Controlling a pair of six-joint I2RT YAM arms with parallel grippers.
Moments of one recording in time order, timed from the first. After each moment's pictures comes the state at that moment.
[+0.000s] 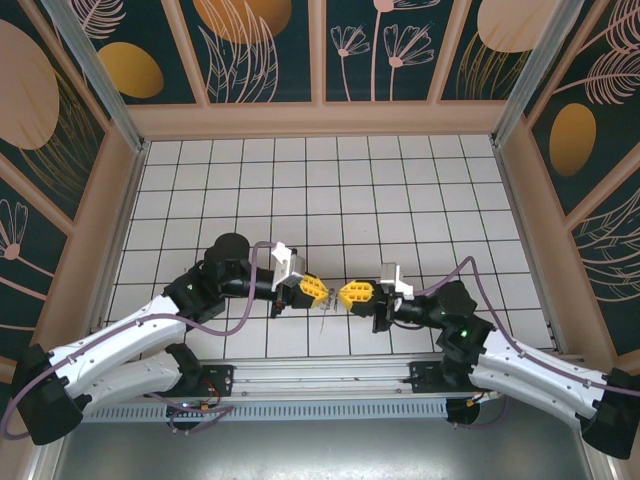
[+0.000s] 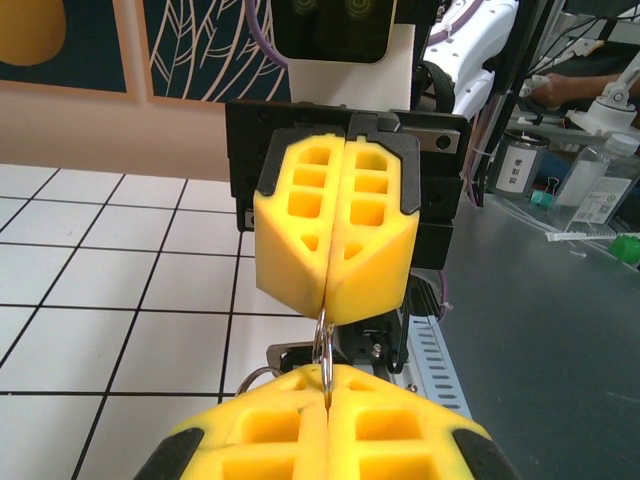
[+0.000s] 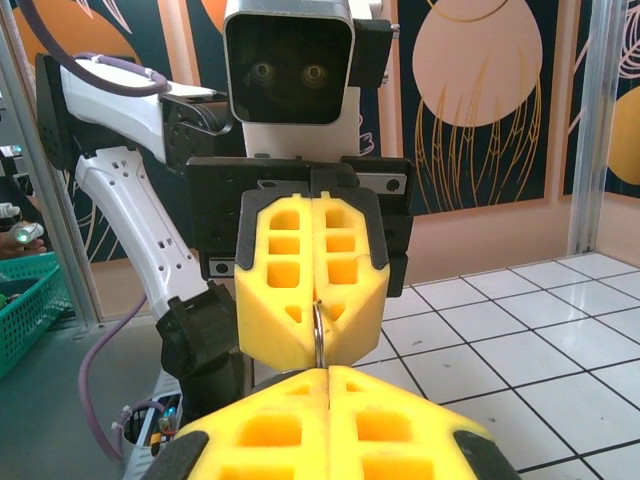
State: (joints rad) left arm -0.86 0.95 0.67 0.04 0.80 0.02; right arm 0.98 0.57 0.25 0.50 -0.44 0.15
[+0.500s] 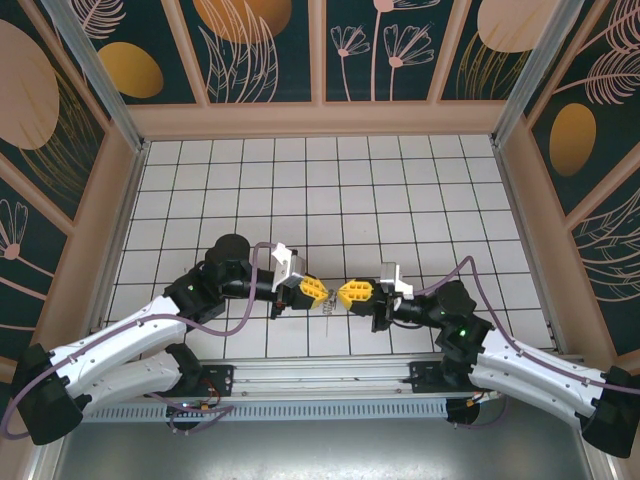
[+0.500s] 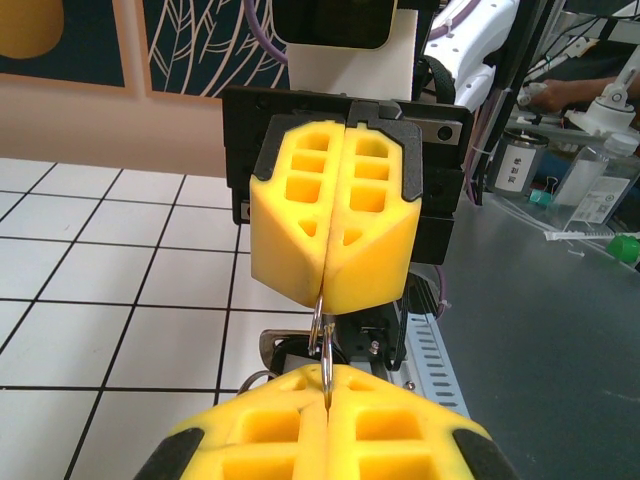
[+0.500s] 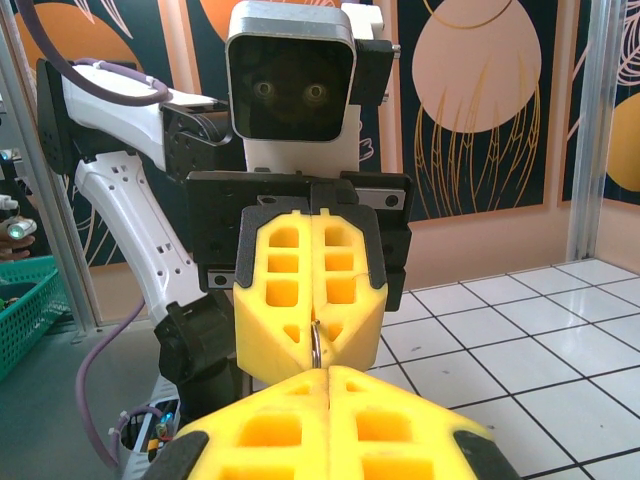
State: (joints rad) left arm -0.86 0.95 0.66 0.05 0.80 0.02; right arm 0.98 0.57 0.25 0.52 -0.44 0.15
